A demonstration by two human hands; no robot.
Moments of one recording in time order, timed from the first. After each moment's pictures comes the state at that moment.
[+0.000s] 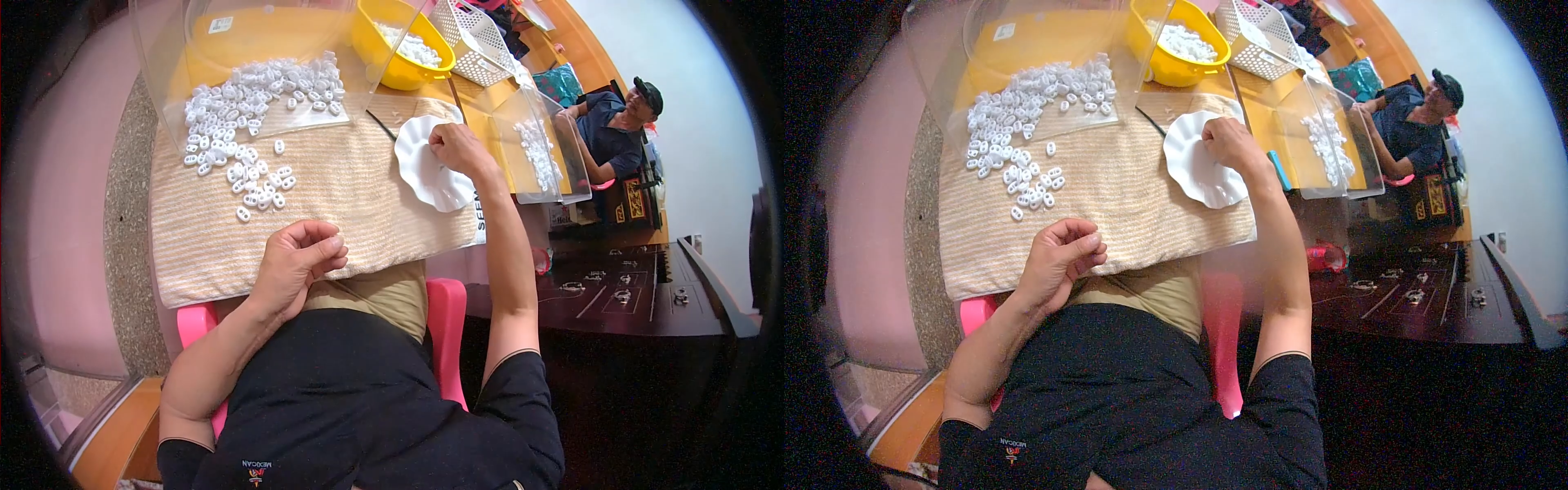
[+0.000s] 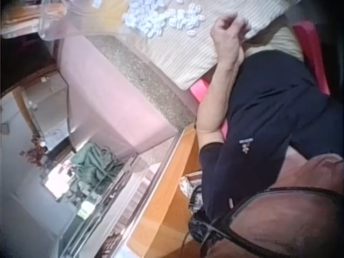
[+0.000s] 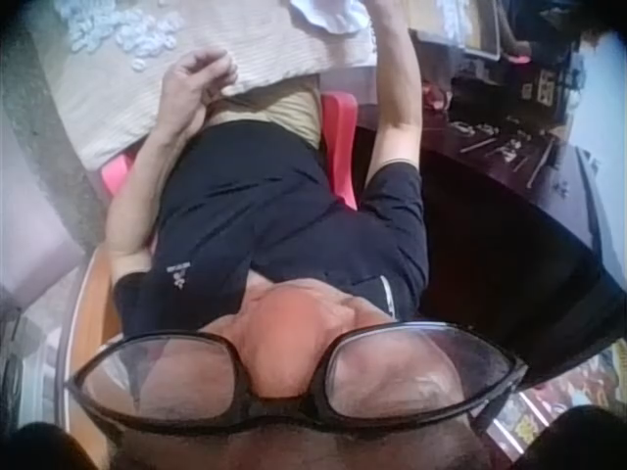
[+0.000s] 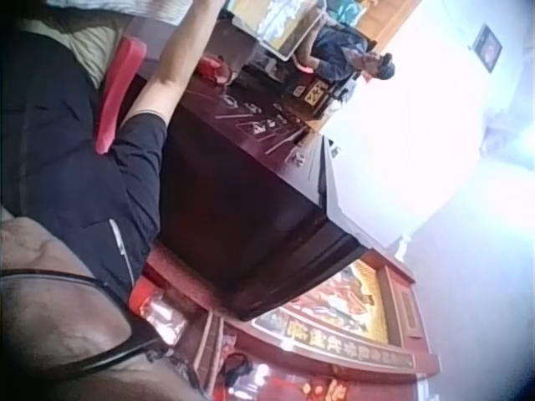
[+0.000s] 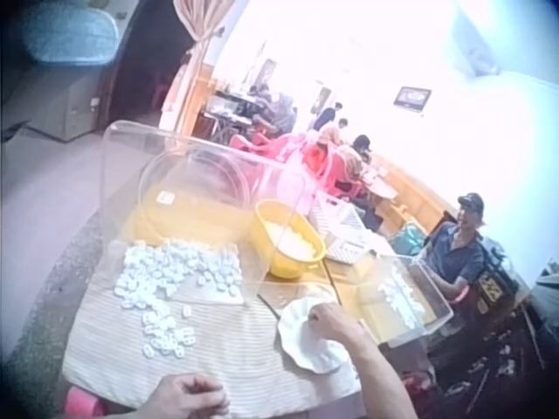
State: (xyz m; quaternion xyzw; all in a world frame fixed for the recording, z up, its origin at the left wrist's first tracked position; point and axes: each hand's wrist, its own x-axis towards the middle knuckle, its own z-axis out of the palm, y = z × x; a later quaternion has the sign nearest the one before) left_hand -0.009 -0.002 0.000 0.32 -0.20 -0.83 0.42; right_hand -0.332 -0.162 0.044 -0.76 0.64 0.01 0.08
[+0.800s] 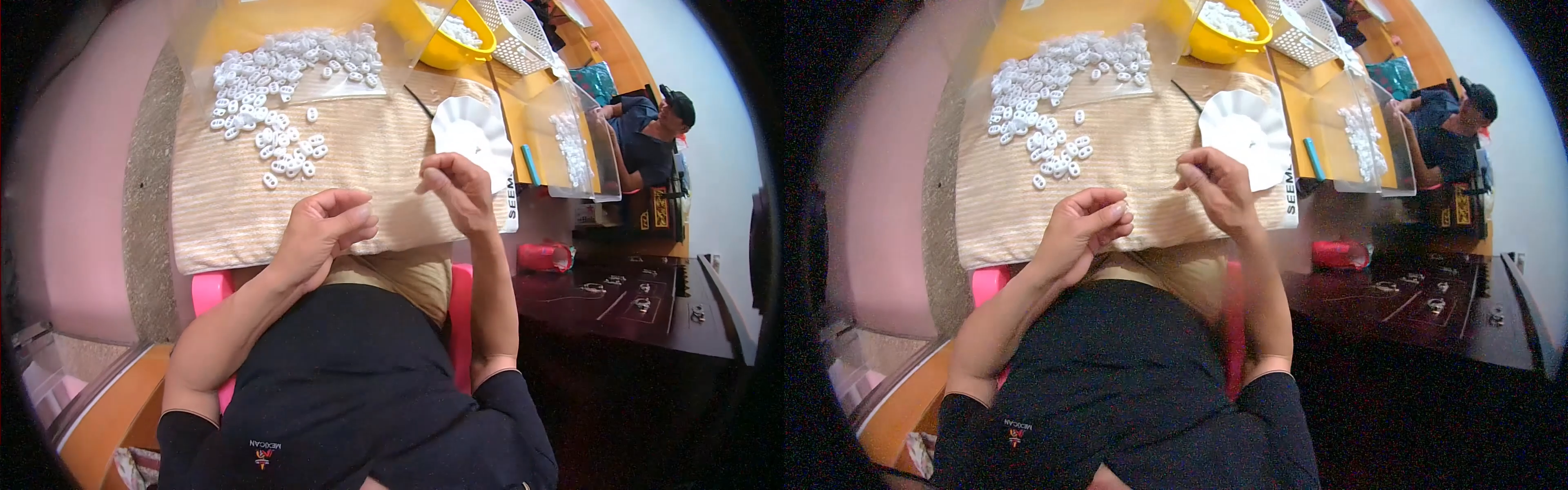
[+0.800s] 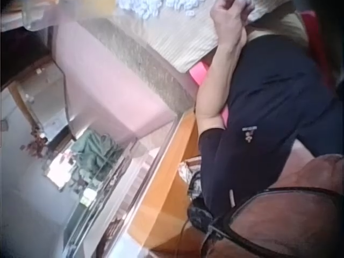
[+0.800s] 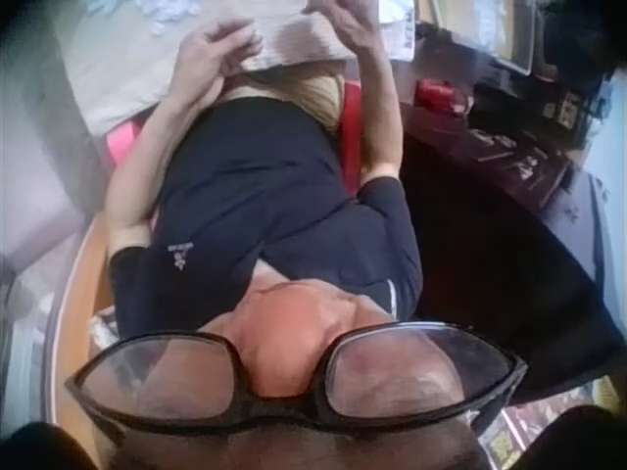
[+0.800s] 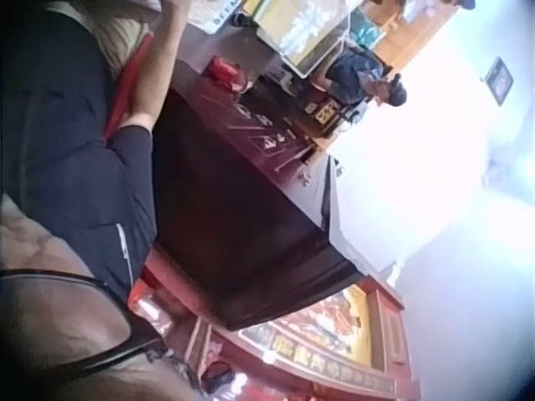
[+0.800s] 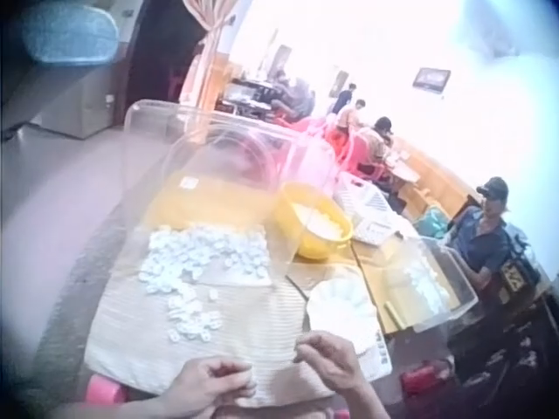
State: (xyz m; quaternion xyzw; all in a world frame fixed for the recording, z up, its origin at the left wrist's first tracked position) left_hand -0.009 -0.003 -0.001 0.33 -0.19 -0.82 0.42; right_hand -0.243 -0.042 0.028 -0.61 0.49 -0.41 0.47
